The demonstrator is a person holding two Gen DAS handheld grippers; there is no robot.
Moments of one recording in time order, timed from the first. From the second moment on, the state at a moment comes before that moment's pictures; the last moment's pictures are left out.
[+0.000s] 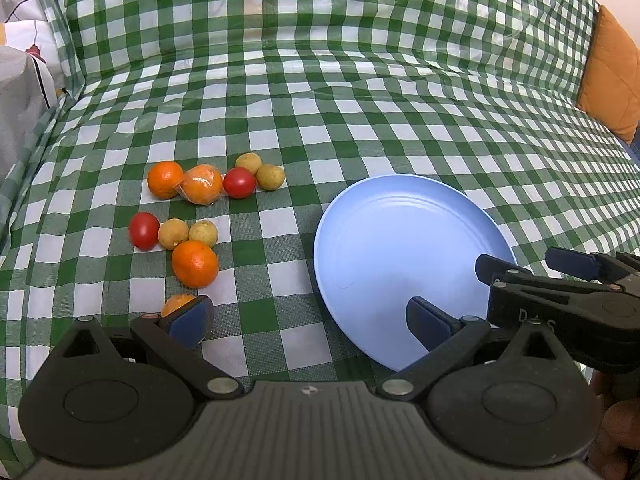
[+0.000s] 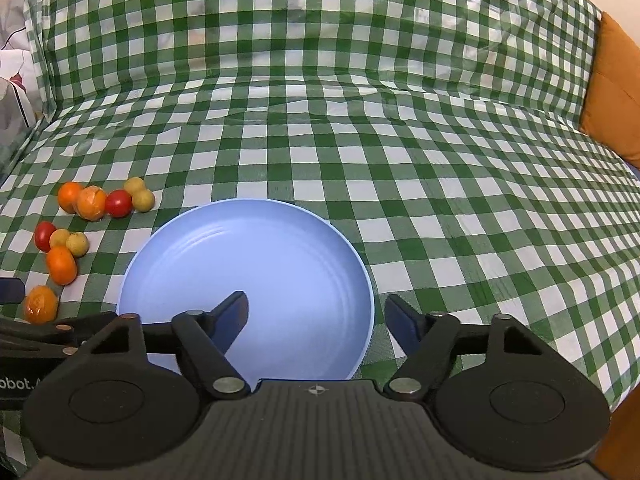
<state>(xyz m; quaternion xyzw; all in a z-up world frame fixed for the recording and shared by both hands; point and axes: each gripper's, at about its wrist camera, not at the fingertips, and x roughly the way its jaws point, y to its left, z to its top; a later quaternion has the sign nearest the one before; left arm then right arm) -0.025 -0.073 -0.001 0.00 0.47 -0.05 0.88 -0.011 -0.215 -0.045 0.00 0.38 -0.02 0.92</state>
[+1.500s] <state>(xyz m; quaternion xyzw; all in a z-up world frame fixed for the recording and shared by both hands) -0.049 0.098 0.016 -0.02 0.35 -0.08 0.93 -0.027 -0.100 -0.017 0.10 0.33 0.11 0.93</state>
